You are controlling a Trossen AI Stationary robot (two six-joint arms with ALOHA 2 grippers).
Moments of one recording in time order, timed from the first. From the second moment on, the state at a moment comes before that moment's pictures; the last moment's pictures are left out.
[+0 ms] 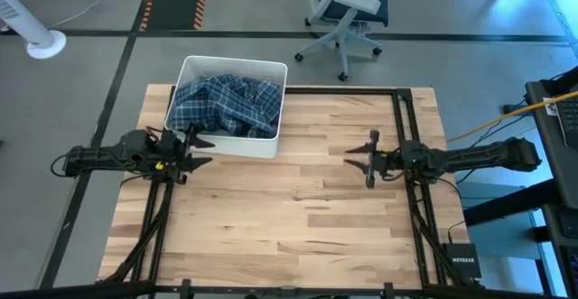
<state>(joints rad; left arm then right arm) 0.00 0.06 0.17 -0.02 -0.01 -0.10 -0.02 0.56 0.01 0.49 0.06 -0.54</state>
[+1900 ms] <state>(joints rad) -0.16 0.00 0.20 0.05 0.50 -0.23 -0.35 0.41 0.01 0.30 -0.12 -0.52</state>
